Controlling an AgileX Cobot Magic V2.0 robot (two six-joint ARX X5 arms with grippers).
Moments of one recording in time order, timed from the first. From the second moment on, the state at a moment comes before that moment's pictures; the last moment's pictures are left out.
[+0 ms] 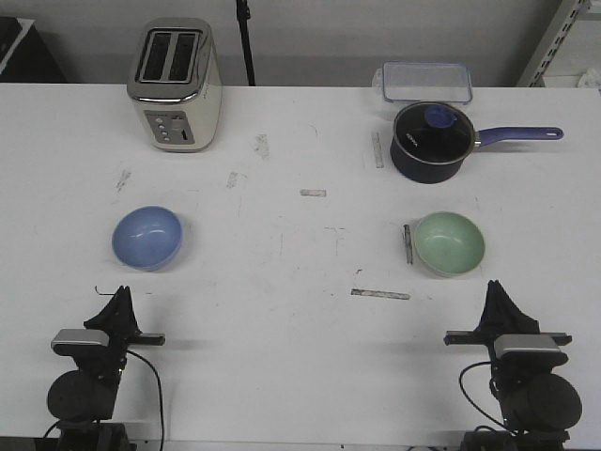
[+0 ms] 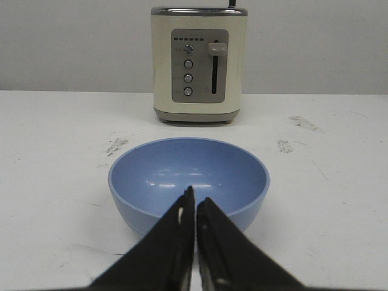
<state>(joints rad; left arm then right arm) -0.02 0.01 0.03 0.12 -0.02 -0.01 0.02 0.19 0.35 -0.18 0.00 0.03</state>
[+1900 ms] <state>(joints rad) -0.02 0.01 0.03 0.12 -0.02 -0.01 -0.23 1.66 1.33 -0.87 -0.18 0.15</state>
